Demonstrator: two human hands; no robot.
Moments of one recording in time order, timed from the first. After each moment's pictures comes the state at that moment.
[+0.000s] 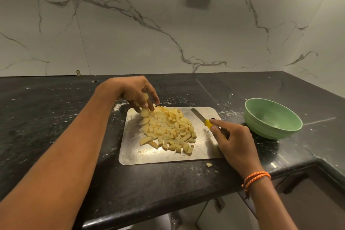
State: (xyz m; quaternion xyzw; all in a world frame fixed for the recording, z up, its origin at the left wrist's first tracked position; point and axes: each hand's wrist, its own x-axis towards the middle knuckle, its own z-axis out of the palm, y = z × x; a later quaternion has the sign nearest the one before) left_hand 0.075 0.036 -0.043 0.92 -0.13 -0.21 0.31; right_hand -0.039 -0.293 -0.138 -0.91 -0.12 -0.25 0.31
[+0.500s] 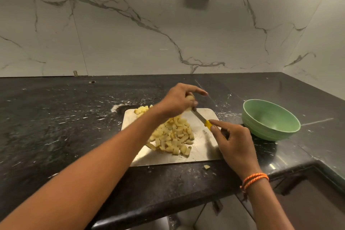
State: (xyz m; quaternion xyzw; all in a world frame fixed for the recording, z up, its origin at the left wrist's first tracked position) left_hand 0.055 -0.090 -0.083 0.83 -0.20 0.00 0.52; right_hand -0.034 -0.293 -0.138 -0.90 -0.10 -0.26 0.33
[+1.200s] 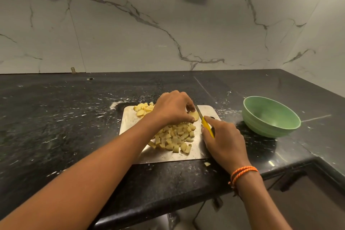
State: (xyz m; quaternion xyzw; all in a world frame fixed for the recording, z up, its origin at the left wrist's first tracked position) left_hand 0.056 -0.091 -0.102 0.96 -0.20 0.11 0.16; right_hand -0.037 -0.265 -0.130 -0.95 -0.08 -0.20 0.21
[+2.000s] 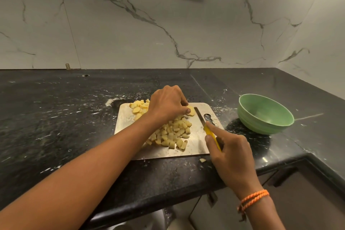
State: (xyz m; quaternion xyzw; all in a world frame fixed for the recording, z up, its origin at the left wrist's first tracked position) left_hand 0.058 -0.095 -0.105 0.96 -0.11 0.14 0.20; right_hand -0.084 -0.276 -0.136 -0.92 -0.09 -0.26 0.28
